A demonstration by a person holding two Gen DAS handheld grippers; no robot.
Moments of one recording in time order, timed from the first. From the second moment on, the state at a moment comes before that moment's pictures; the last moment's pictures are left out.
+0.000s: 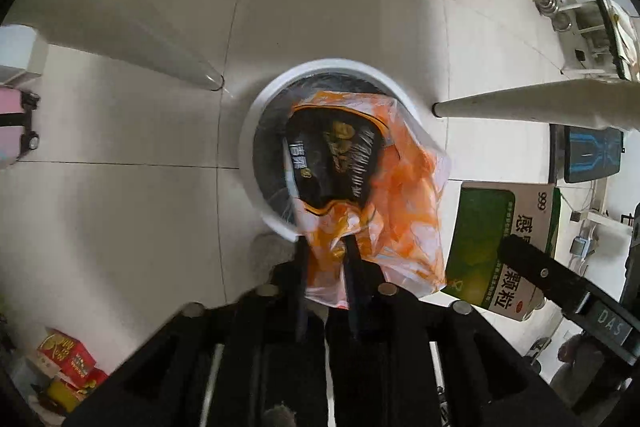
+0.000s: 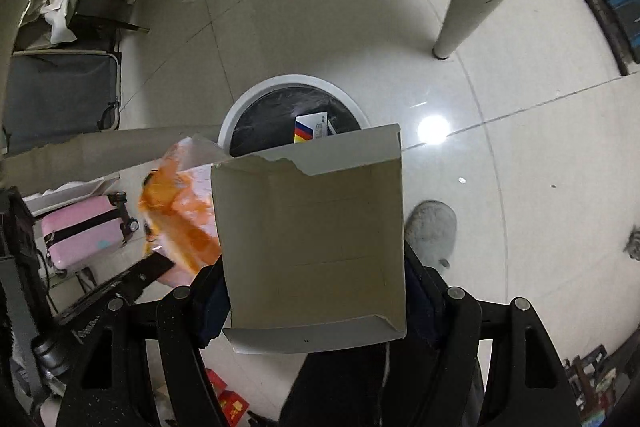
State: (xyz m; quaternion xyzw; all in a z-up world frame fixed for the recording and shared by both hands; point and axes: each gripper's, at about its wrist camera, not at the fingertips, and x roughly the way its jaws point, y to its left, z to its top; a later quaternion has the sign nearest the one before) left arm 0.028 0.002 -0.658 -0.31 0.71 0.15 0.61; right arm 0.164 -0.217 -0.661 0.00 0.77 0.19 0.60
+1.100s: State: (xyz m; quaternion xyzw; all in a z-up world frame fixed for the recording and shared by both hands) left arm 0.003 -0.010 -0.584 -0.25 0.68 0.22 0.65; right arm 0.162 -0.186 -0.630 -0.17 0.71 0.21 0.65
